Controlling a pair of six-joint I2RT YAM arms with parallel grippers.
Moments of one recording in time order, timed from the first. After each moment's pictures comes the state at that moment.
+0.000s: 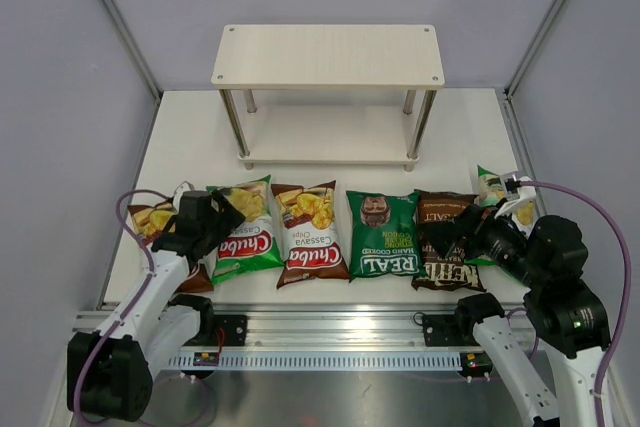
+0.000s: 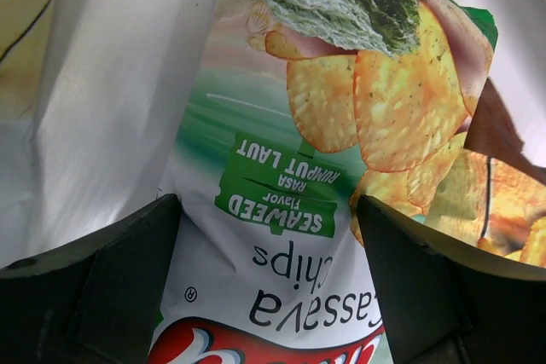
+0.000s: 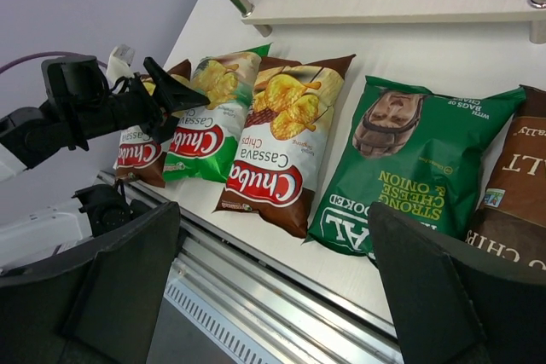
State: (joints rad) left arm -0.15 0.90 0.46 -0.43 -0.10 -0.84; right arm 0.22 0.41 1.01 -0.85 -0.42 0.47
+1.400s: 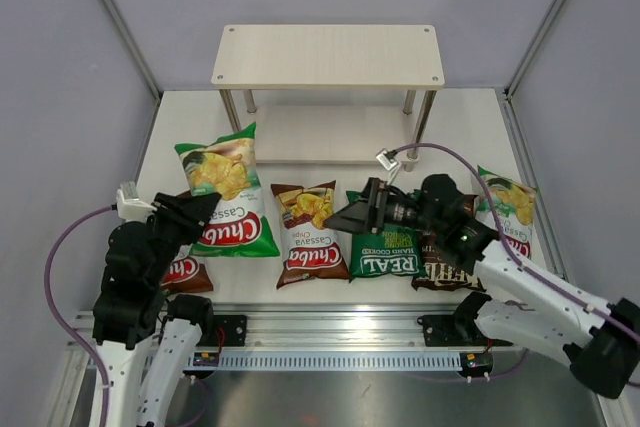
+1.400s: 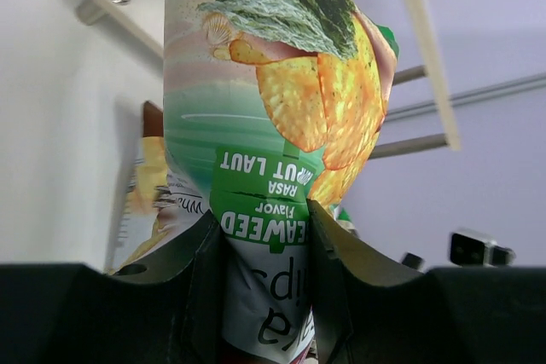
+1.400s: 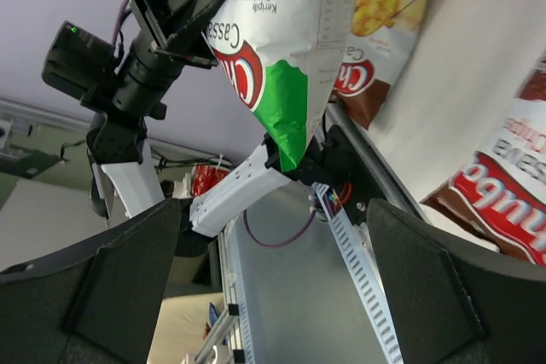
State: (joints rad) left arm -0.14 0.31 0.77 -0.67 0.05 -1.04; right arm 0.68 0.88 0.68 0.13 -0.59 1.02
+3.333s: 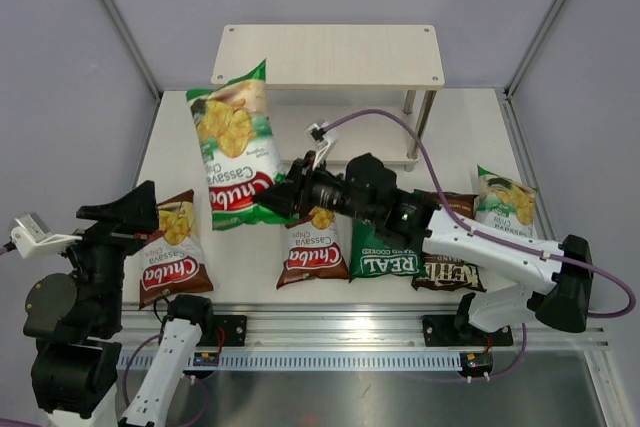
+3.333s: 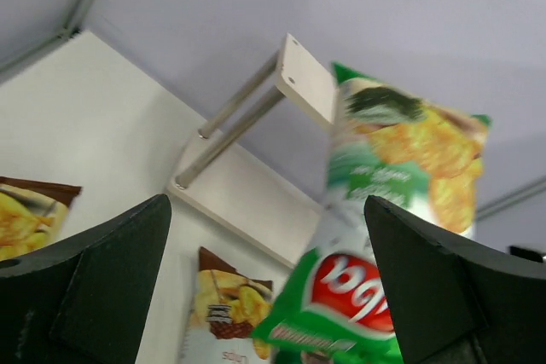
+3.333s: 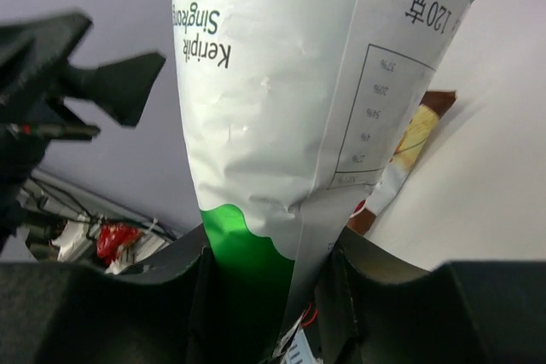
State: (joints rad) left arm -0.14 0.33 1.23 -0.81 -0.27 -0.77; right arm 1.14 1.36 1.21 0.16 -0.08 0.66
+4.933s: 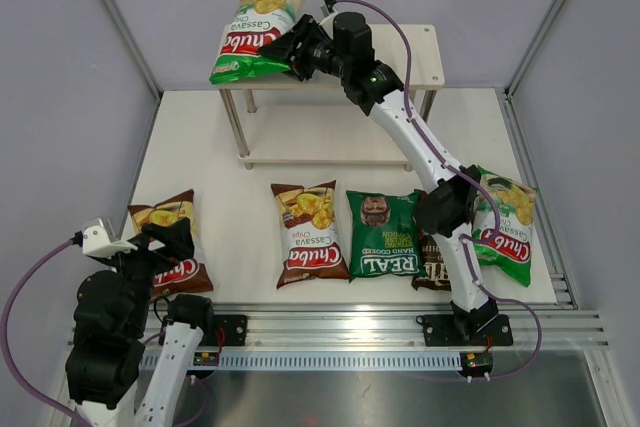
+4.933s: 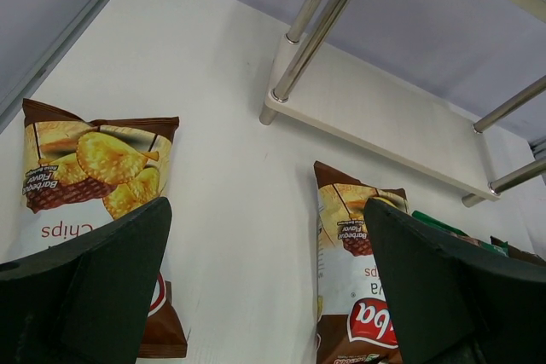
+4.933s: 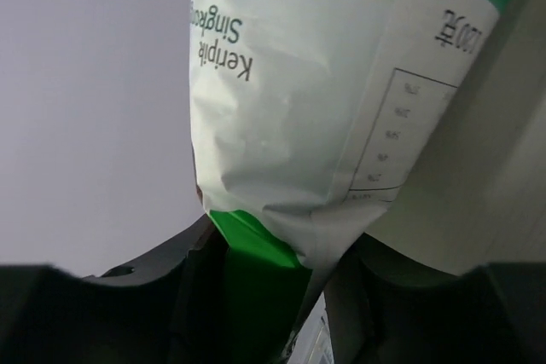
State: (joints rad) left arm -0.14 0.14 0.95 -0.94 -0.21 -0.44; right arm 0.61 2.25 2.51 -0.31 -0.41 1.14
